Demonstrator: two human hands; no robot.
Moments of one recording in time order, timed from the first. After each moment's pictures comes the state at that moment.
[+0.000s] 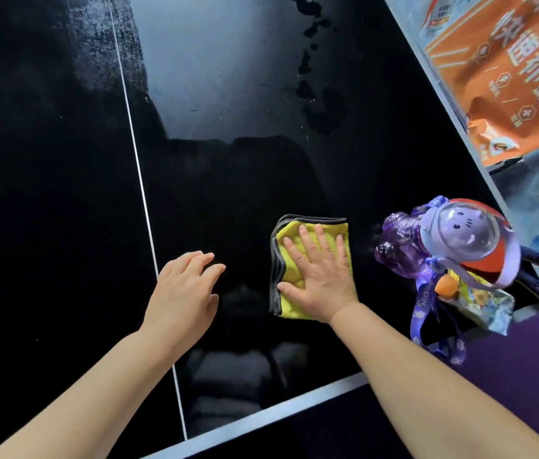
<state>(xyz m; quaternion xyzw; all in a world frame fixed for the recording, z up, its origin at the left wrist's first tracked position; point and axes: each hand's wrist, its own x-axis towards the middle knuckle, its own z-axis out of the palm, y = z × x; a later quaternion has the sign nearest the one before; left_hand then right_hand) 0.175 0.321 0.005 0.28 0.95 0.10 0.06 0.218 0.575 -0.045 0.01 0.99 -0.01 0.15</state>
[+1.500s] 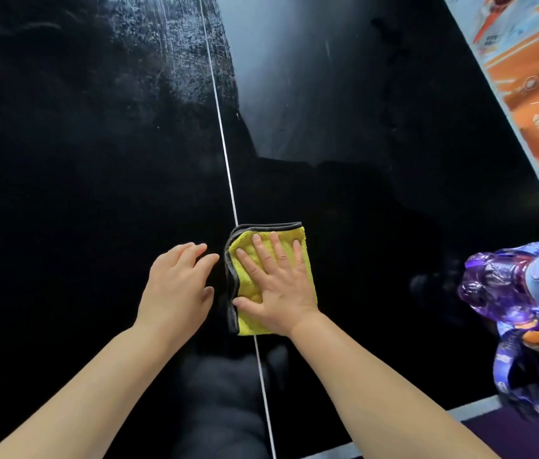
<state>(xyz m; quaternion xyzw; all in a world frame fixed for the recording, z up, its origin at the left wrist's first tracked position) 0.098 0.176 0.010 0.21 0.97 0.11 0.04 0.125 0.368 -0.037 -0.11 0.98 0.00 0.18</state>
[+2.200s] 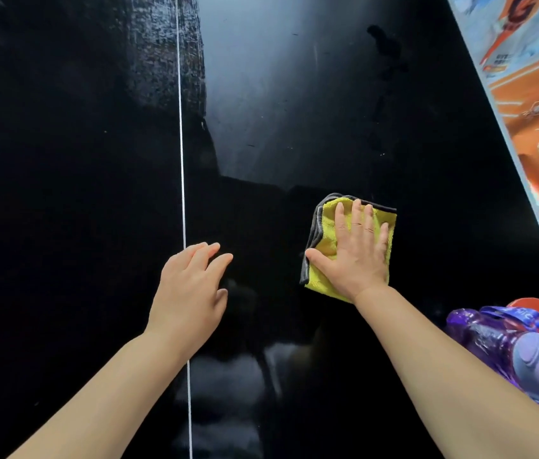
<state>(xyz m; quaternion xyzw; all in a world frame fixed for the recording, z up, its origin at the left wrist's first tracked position) 0.056 0.292 -0.020 0.18 0.97 0.17 0.03 0.034 0.566 -0.038 0.10 0.98 0.01 0.16</state>
